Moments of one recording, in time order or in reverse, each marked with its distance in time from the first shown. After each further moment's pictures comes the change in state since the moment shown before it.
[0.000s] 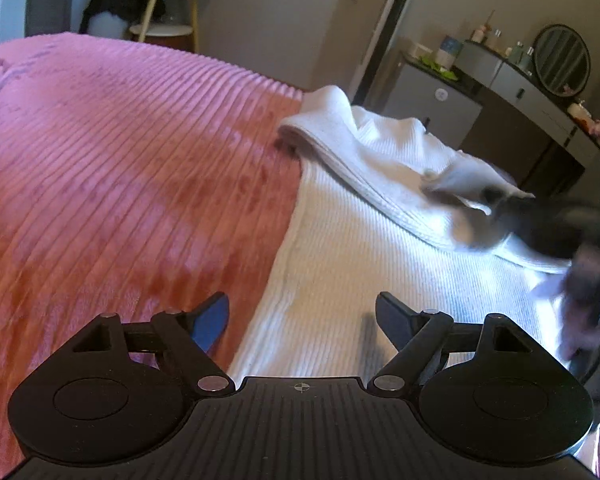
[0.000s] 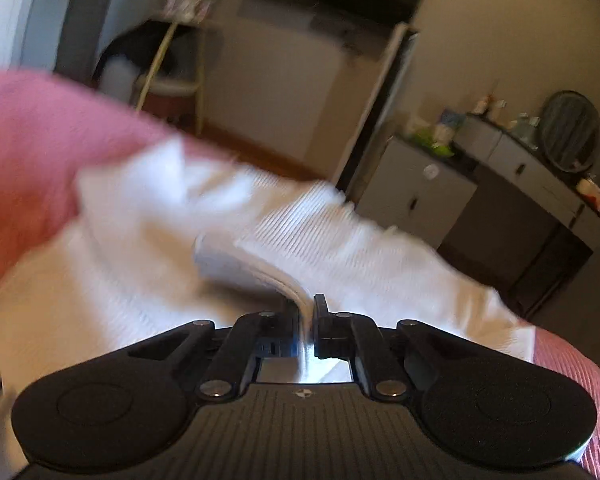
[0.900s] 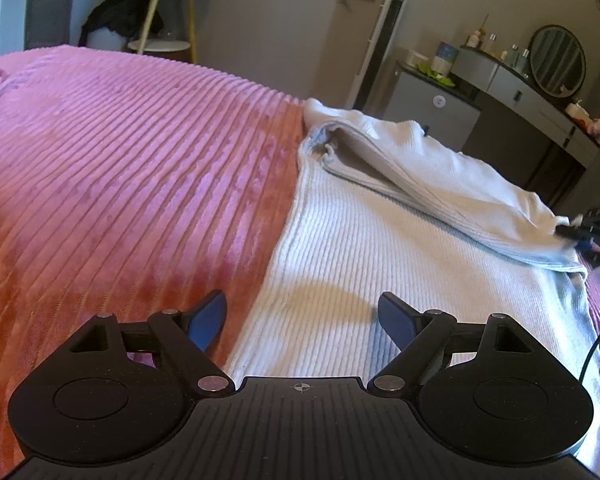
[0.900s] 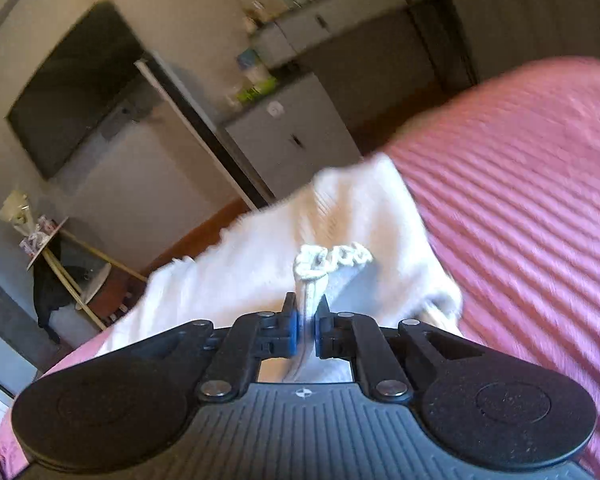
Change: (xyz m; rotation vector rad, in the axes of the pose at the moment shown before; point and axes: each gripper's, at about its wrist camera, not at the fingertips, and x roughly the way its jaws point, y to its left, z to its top) left arm 0.002 -0.004 -0.011 0.030 -0.049 0.006; right arm 0.013 -0.165 -0.085 0.902 0.000 0.036
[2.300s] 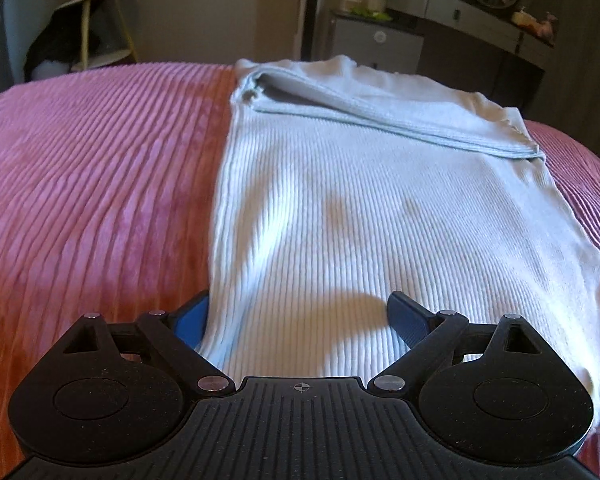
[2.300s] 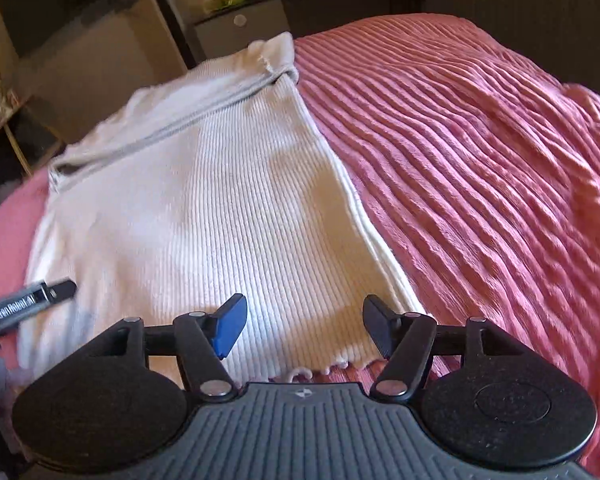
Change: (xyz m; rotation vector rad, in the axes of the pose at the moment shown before) left arm -0.036 -0.031 -0.037 0.263 0.123 -0.021; right arm -0.223 -0.025 -0.136 -0.092 0.284 -0.245
